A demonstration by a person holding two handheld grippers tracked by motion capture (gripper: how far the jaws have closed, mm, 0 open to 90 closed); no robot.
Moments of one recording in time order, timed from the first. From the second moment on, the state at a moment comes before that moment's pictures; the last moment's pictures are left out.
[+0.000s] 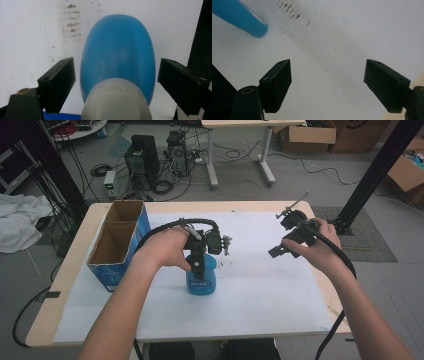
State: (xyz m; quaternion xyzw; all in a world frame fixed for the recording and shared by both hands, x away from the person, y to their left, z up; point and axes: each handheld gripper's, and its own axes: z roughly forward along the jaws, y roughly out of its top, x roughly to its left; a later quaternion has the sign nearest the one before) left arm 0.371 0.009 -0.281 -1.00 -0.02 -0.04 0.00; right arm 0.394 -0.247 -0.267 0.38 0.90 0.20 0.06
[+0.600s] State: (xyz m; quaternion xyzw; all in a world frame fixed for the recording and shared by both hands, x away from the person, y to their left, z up) left arm 0.370 0.010 -0.280 -1.00 -0.02 -0.03 0.00; right arm 0.394 -0.248 -0.269 0.38 0.90 0.20 0.06
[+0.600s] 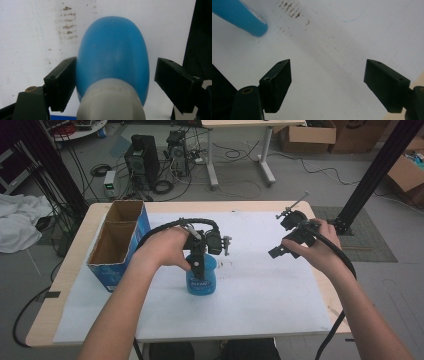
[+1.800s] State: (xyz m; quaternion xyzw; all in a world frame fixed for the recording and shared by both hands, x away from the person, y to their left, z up) left arm 0.372 0.008 -0.283 -1.00 -0.01 -0.03 0.01; right arm 0.394 -0.249 -0.270 0.38 0.90 0.20 0.05
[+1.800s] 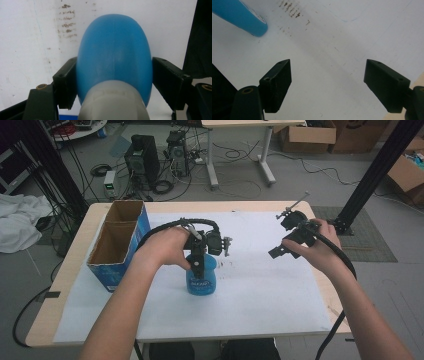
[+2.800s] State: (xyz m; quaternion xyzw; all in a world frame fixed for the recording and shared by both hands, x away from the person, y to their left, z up) left arm 0.374 0.006 -0.282 -1.00 -0.02 -0.04 0.02; right arm 0.394 -0.249 -0.271 0.38 0.90 0.20 0.05
